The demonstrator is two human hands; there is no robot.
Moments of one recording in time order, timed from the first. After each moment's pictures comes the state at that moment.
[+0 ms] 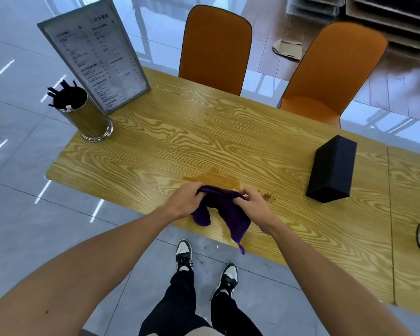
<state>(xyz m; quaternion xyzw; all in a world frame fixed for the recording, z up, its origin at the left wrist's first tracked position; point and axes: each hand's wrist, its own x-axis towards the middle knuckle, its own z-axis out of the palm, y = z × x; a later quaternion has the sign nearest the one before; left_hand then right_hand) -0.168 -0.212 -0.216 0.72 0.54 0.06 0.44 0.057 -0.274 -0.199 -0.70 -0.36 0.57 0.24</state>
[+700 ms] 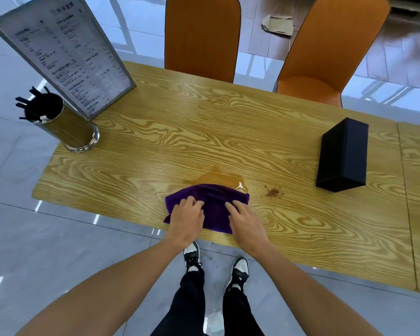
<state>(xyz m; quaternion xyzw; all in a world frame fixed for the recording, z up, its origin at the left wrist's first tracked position) -0.174 -0.243 -0.281 0.81 0.55 -0.01 0.20 0.015 -0.310 -0.288 -0.70 -0.68 0.19 0.02</state>
